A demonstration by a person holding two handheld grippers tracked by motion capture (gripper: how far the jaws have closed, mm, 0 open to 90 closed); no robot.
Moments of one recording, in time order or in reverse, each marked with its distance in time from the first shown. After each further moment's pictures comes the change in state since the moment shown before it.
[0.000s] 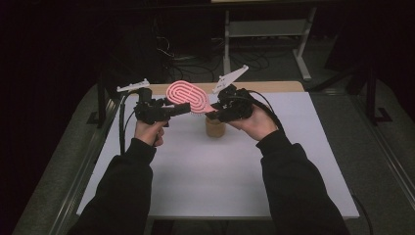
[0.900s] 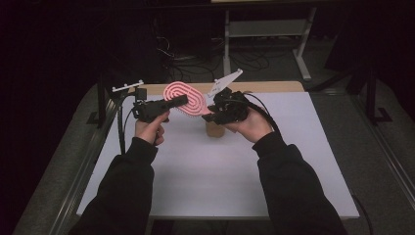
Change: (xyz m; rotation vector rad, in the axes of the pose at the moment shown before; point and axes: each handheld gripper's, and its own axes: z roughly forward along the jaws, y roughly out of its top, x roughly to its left) left arm 0.014 -0.003 -0.004 -0.076 0.025 -0.153; right arm 0.005 0.000 0.012 0.007 -0.005 -0.007
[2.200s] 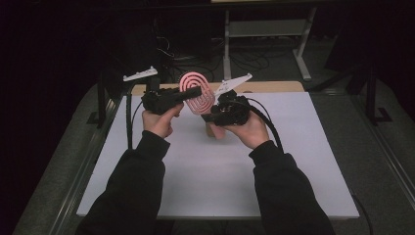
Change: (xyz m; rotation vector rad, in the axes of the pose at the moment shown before) left arm -0.044 0.021 0.027 0.024 -0.023 0.207; right arm -0.001 -0.016 0.005 -0.122 0.004 0.154
